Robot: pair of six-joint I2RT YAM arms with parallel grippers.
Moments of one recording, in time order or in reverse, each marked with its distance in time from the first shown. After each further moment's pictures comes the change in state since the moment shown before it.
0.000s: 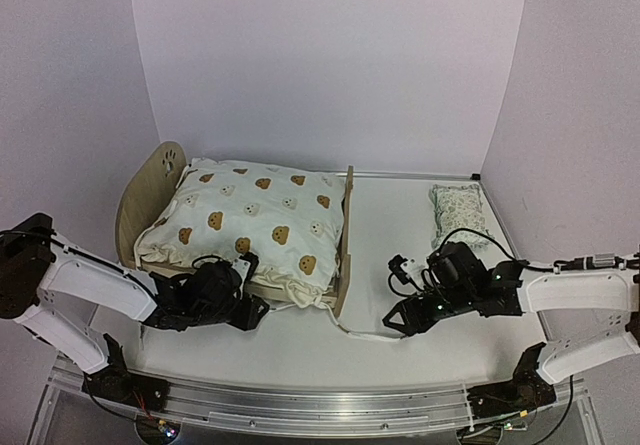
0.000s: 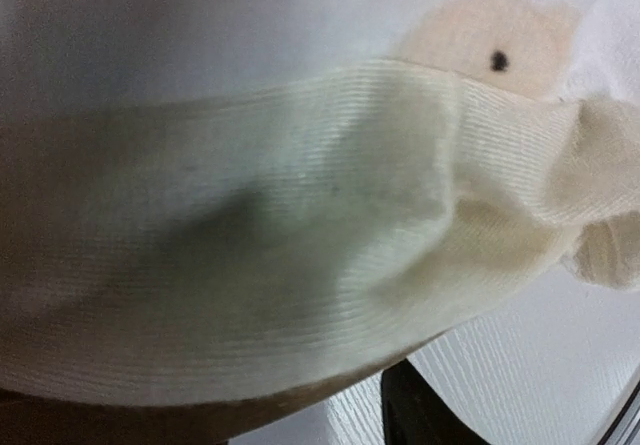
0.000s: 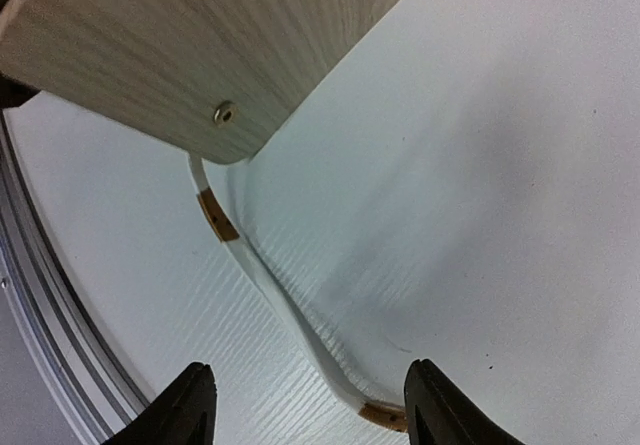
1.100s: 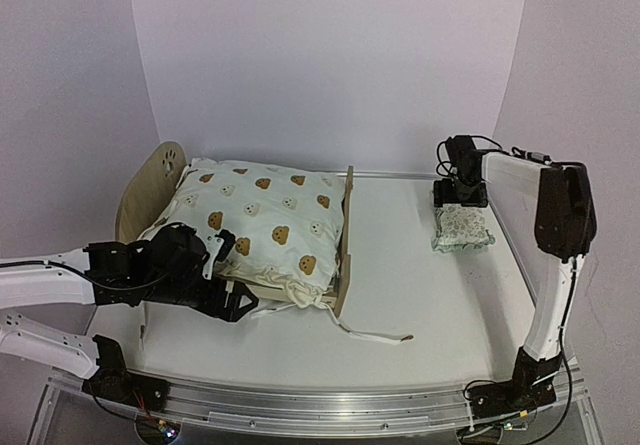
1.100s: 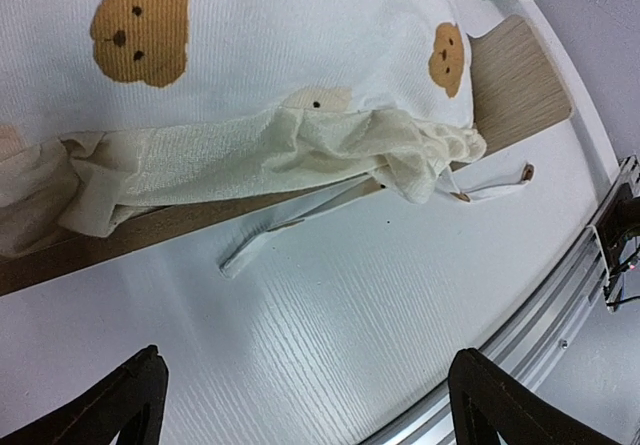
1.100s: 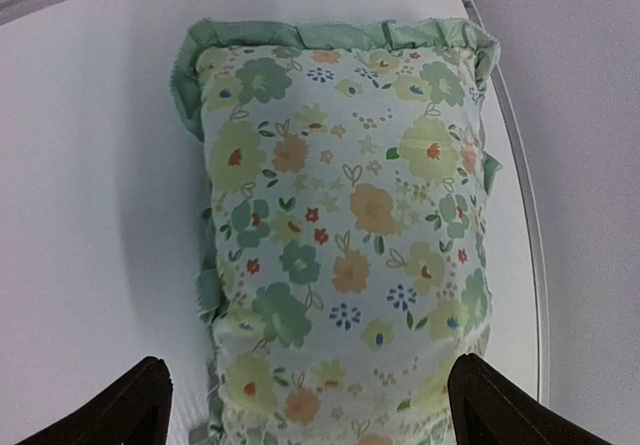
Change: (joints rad) left arm 0.000 -0.419 0.192 -0.630 0.143 -0.067; right arm -0.671 0.838 1.082 -0.401 0.488 -0.093
